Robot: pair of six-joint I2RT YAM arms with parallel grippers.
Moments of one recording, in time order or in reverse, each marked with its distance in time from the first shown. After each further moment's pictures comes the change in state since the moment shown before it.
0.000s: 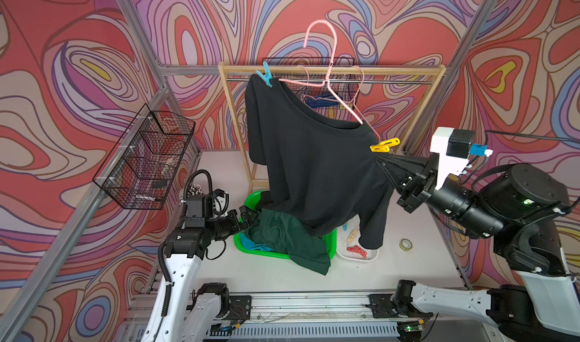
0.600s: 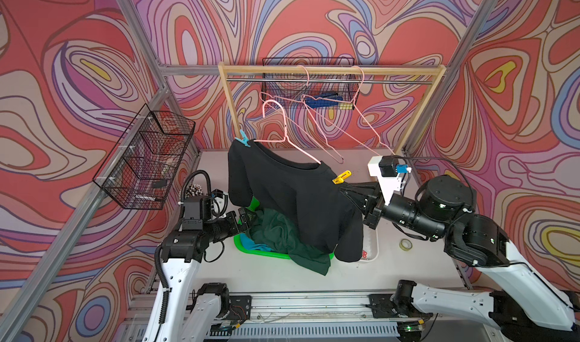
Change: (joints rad) left arm 0.000 -0.026 0.042 -0.061 -0.020 0.040; right arm 0.000 -0.042 -0.321 0.063 -0.104 0.110
